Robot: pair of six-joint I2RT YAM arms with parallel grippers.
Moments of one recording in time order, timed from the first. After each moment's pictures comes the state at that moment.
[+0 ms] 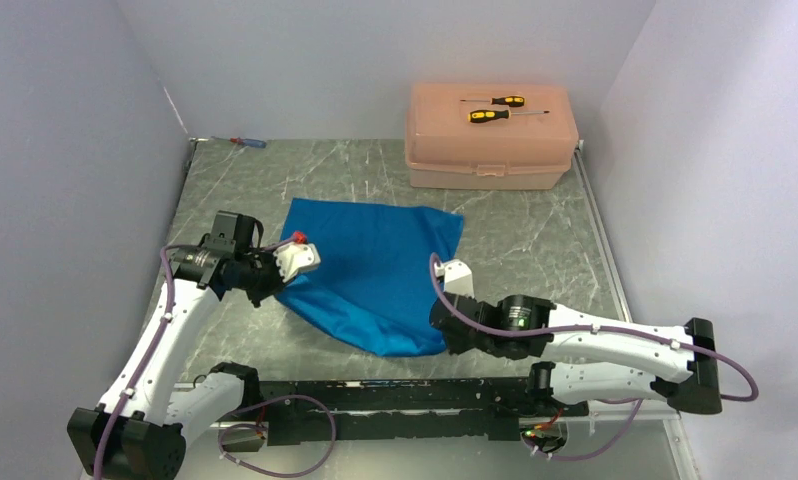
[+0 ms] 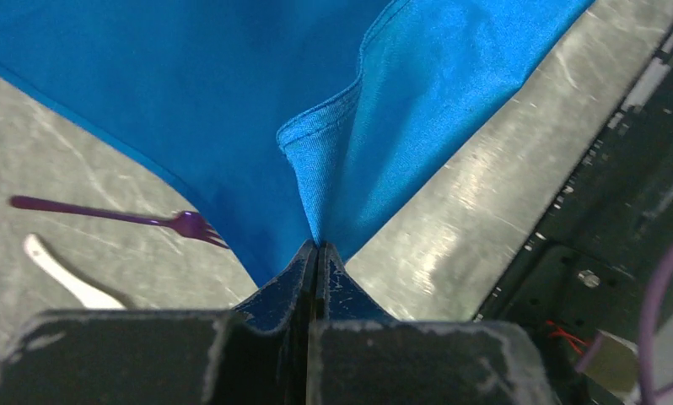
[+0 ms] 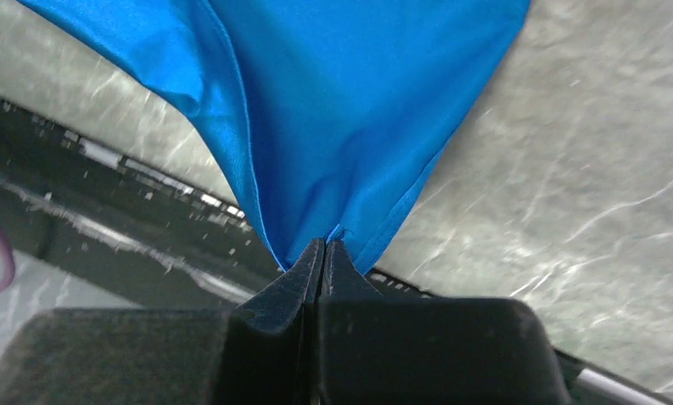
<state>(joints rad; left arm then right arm) -0.19 0.98 0.96 -1.04 0.38 0.89 1.25 0.99 0.87 -0.91 0.41 0.77</state>
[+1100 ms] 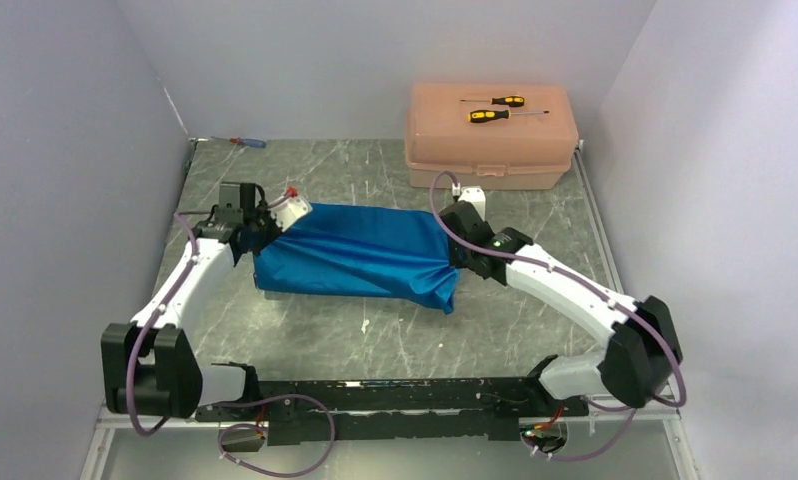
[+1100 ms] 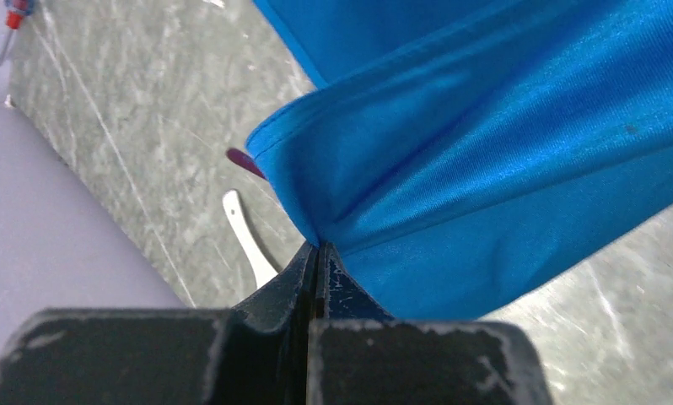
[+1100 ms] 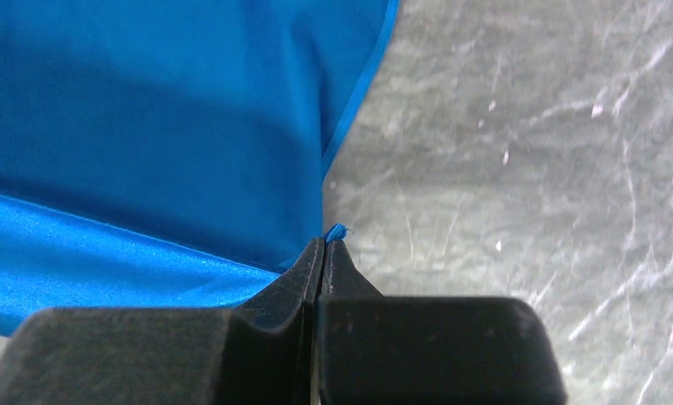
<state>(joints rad) -0.10 1.25 0.92 -0.53 0.09 0.85 0.71 1.29 0.99 -0.63 0.43 0.51</state>
